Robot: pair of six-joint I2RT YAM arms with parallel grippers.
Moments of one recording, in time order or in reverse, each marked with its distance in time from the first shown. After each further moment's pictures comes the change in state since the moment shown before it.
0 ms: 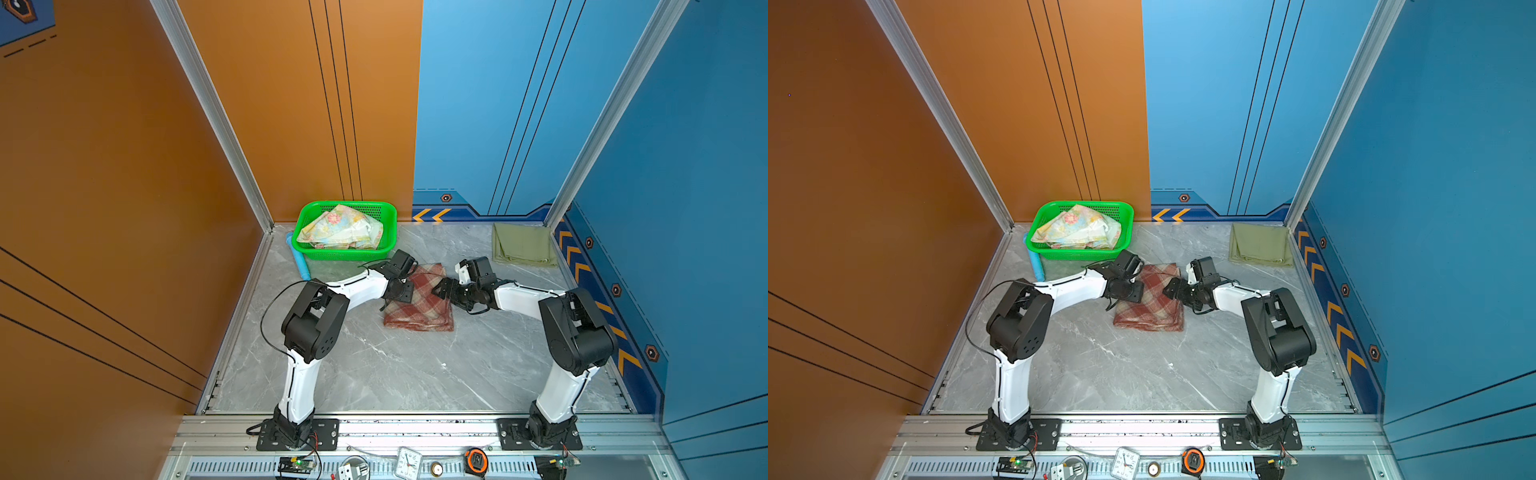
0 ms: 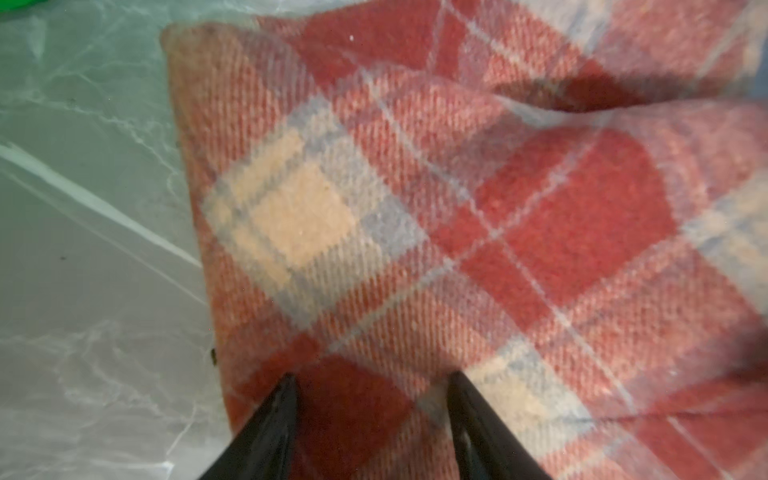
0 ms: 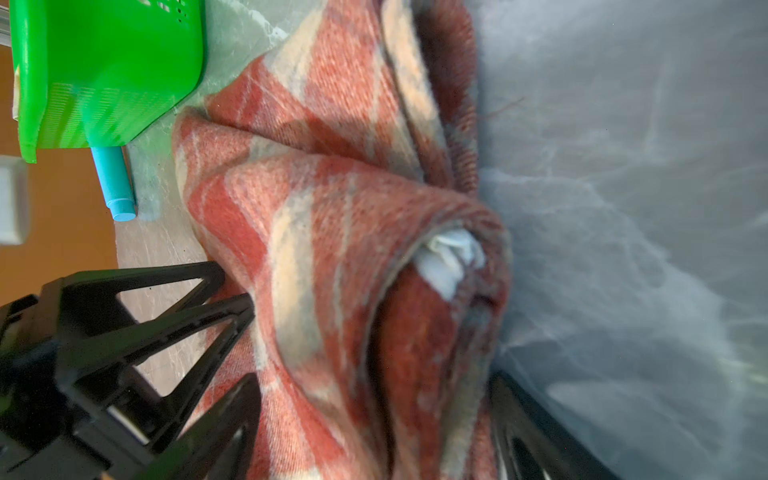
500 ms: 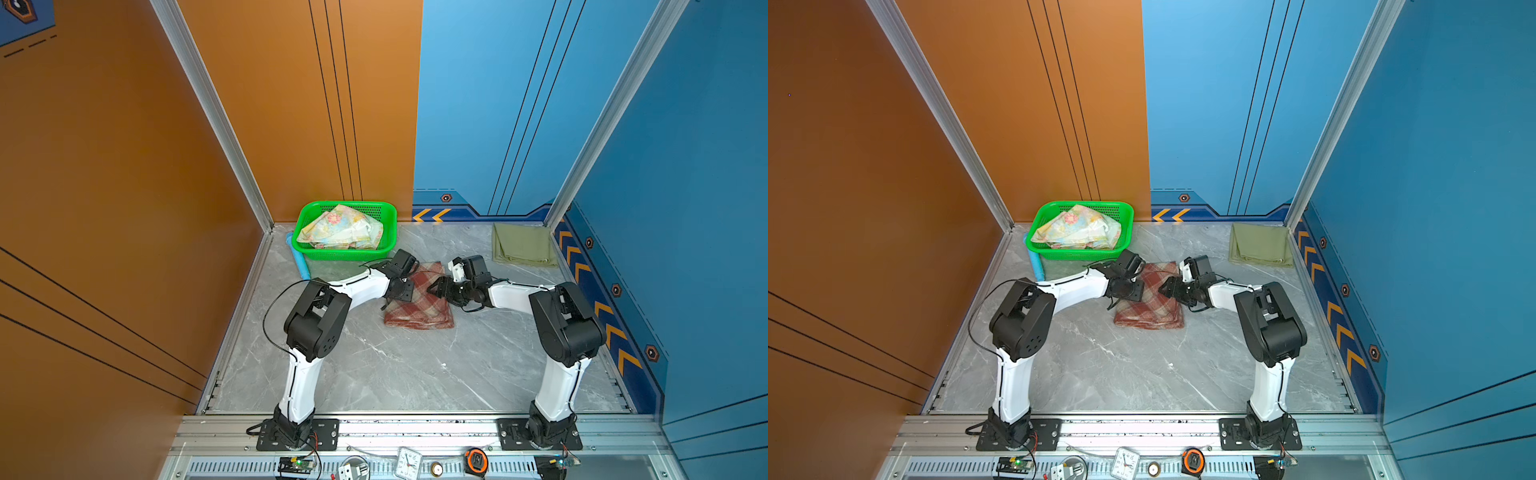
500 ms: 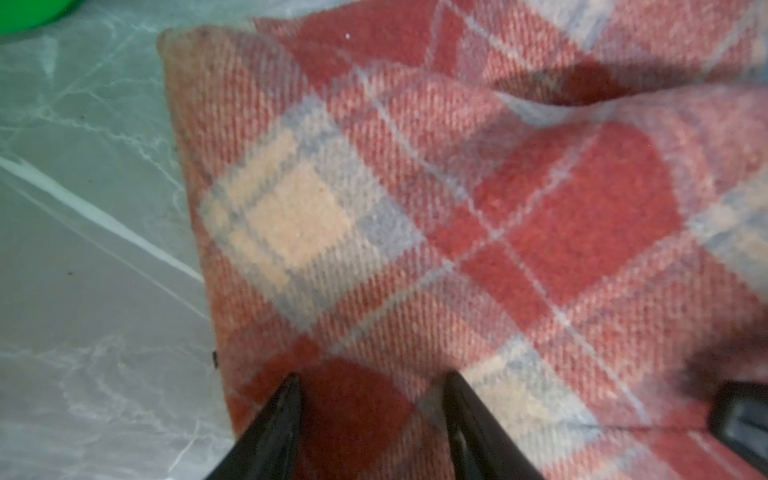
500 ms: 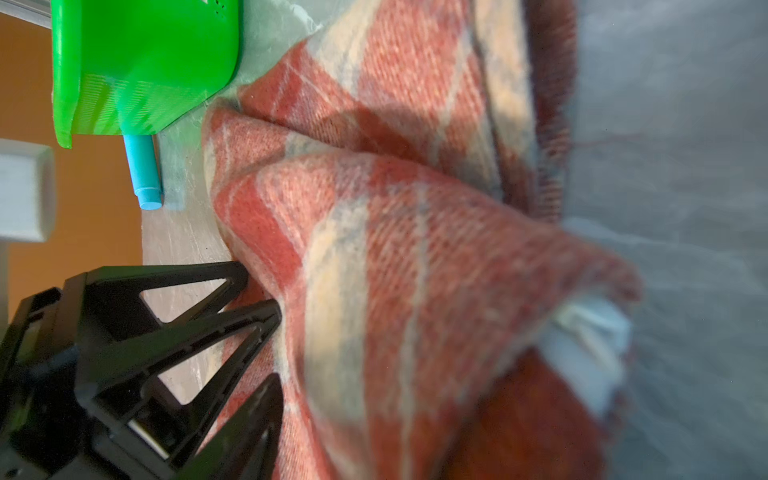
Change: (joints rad) left arm -0.003 0.014 0.015 -0.002 -0.014 0.000; right arm 0.015 0.095 0.046 0.105 -0.084 -0.011
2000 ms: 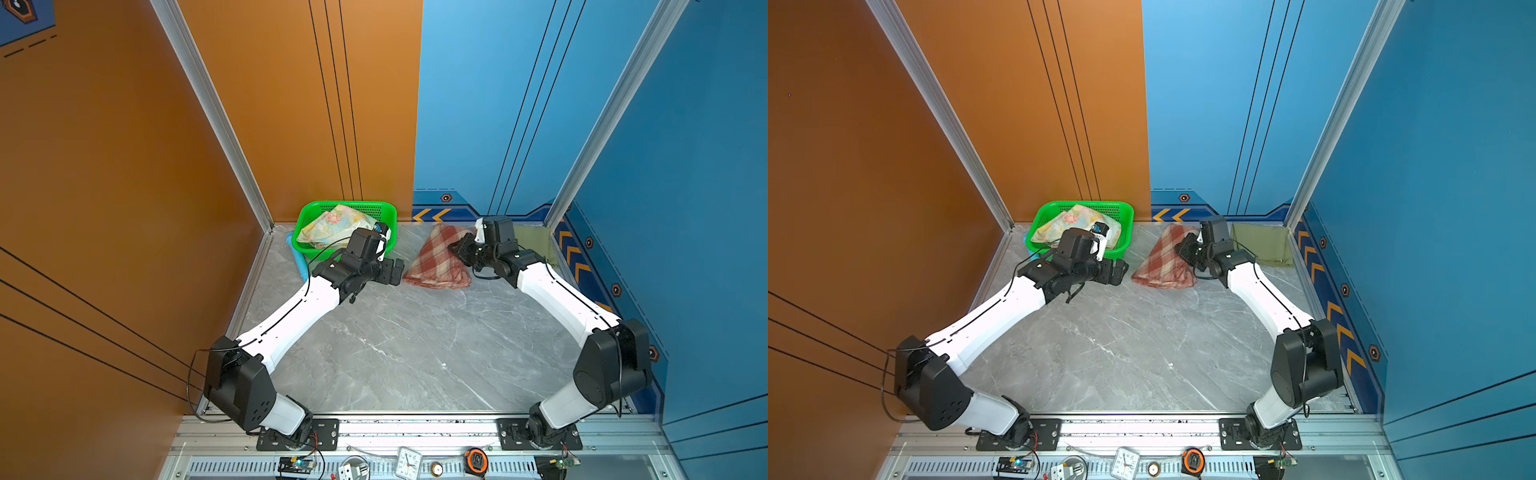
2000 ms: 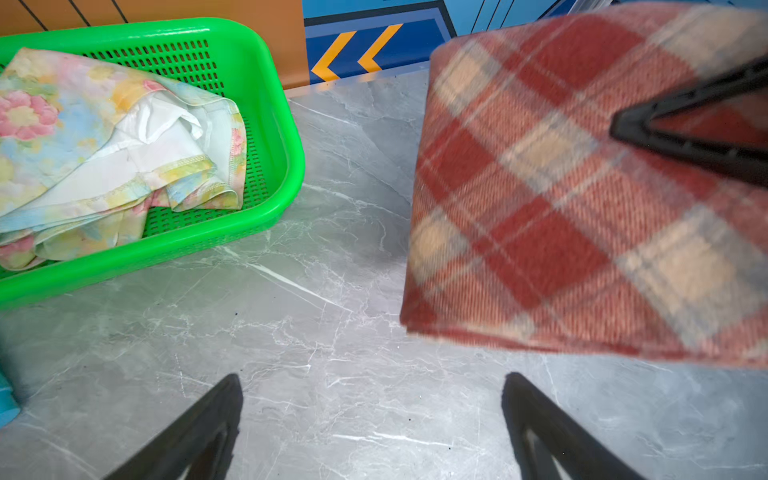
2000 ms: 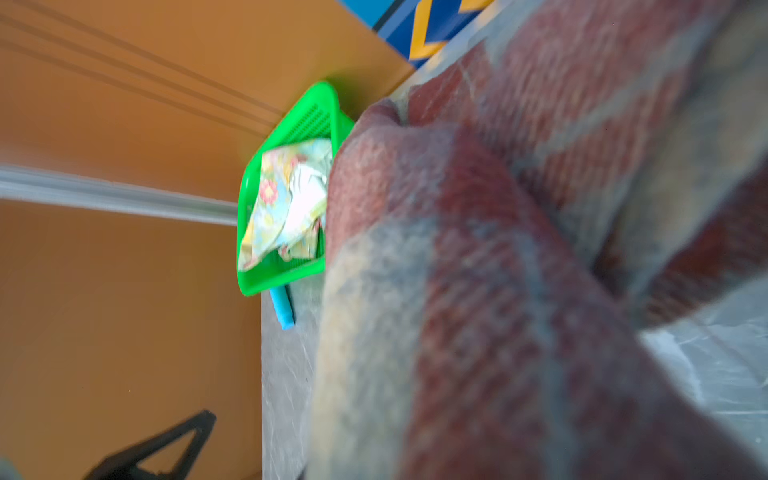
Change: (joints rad) left arm 0.074 -0.591 -0.142 -0.051 0.072 0.166; right arm -0.049 -0.344 0.299 -0.369 0.293 0.307
